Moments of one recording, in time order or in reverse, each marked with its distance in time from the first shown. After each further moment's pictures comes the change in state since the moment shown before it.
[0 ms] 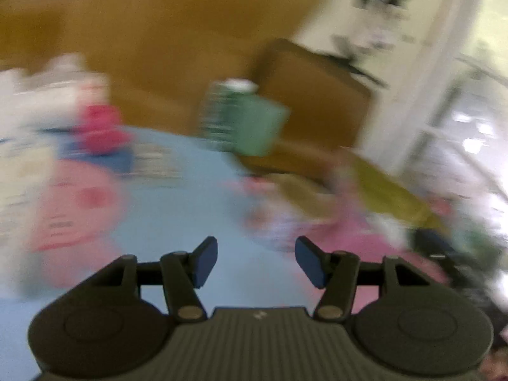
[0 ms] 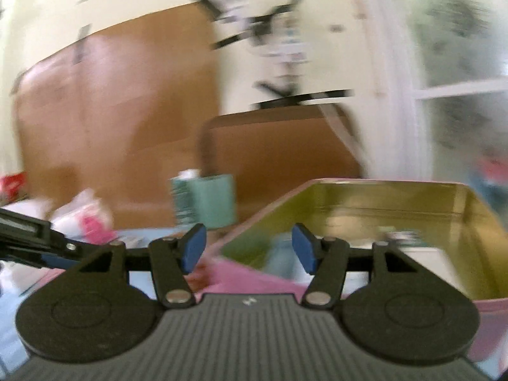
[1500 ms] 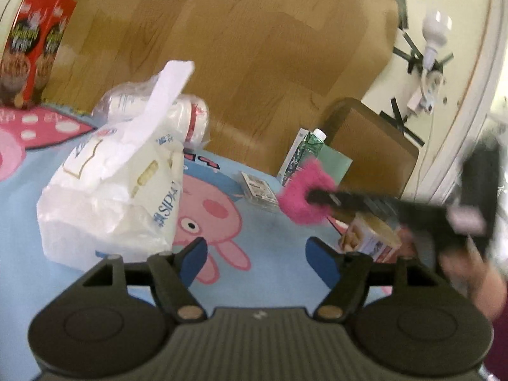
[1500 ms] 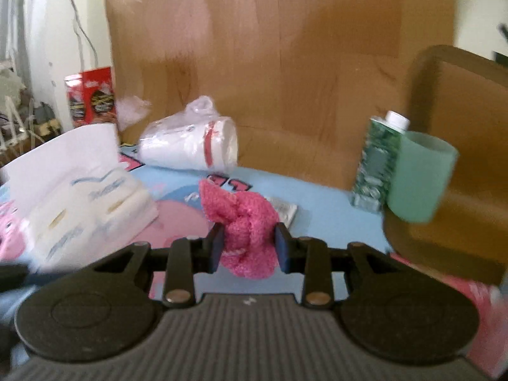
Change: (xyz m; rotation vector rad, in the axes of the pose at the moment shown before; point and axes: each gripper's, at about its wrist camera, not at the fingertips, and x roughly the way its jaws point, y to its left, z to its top) left arm -0.043 0.086 -0.033 -0.113 -0.207 0.017; right arm 0.149 0.118 0.019 -0.207 0.341 0.384
